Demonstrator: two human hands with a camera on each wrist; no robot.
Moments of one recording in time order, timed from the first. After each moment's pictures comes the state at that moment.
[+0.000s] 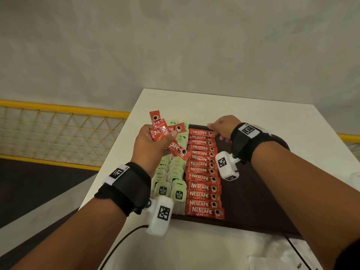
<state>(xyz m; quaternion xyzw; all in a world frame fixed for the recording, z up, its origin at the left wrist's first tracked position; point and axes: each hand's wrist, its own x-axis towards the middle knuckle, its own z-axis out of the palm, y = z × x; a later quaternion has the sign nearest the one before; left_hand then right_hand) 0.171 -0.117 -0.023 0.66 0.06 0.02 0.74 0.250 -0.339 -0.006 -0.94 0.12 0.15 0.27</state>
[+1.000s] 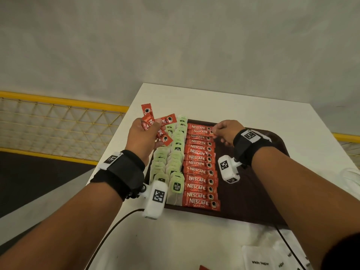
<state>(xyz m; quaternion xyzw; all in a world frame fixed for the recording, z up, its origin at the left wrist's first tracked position) 0.182 -0.105 -0.026 0.64 0.11 0.03 0.76 0.235 -0.356 -0.038 -0.88 0.17 0.10 0.42</state>
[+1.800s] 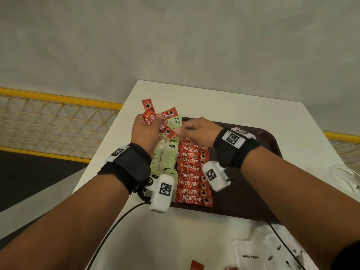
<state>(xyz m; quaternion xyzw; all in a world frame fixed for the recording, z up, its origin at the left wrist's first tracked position) 0.182 -0.132 -0.020 0.66 0.14 0.05 0.73 0.196 -0.302 -0.002 -0.90 -0.10 0.17 0.38</state>
